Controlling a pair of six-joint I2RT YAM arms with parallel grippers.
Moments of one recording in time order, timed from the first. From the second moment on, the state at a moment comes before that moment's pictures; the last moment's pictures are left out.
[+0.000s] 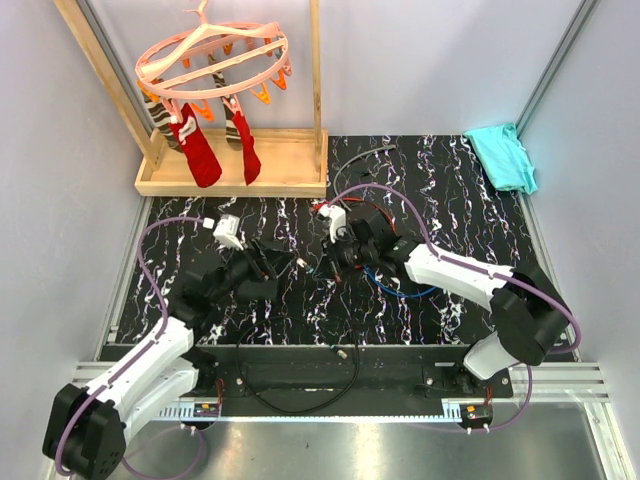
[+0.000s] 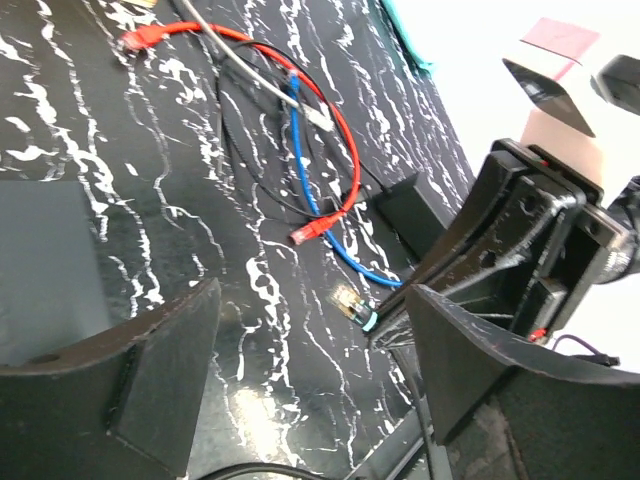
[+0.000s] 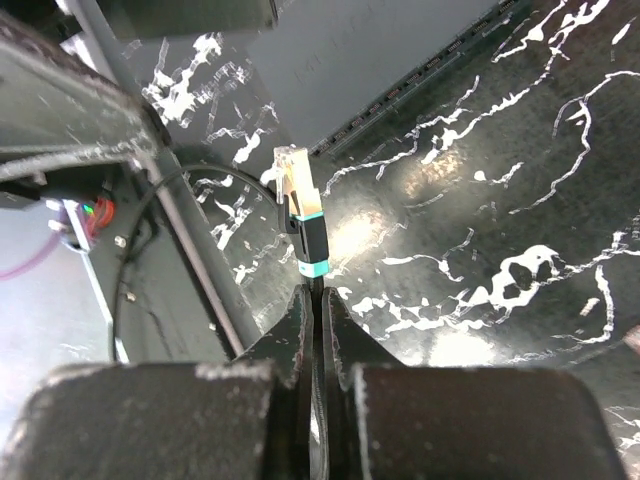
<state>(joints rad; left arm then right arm) -0.43 0.77 0.32 0.25 0.27 -0.71 0.79 1.53 0.98 -0.10 -0.46 0.26</state>
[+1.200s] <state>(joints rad) -0.48 0.84 0.33 0.28 0.19 -0.93 0.82 1.35 0.89 0.11 -0.33 0.30</state>
